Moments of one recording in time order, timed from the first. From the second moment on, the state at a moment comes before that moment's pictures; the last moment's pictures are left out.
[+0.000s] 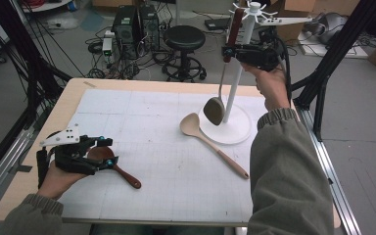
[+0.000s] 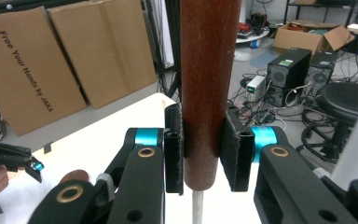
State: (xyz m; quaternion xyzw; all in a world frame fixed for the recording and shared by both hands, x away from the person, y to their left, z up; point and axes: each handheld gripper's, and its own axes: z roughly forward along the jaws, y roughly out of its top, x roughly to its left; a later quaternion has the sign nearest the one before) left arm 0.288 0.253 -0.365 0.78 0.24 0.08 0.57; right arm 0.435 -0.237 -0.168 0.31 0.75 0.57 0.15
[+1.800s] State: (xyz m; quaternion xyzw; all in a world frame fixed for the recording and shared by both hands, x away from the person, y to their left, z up) left arm 0.288 0.252 -0.366 0.78 0.24 0.08 0.57; right arm 0.418 -0.266 -0.164 0.34 0.72 0.57 0.19
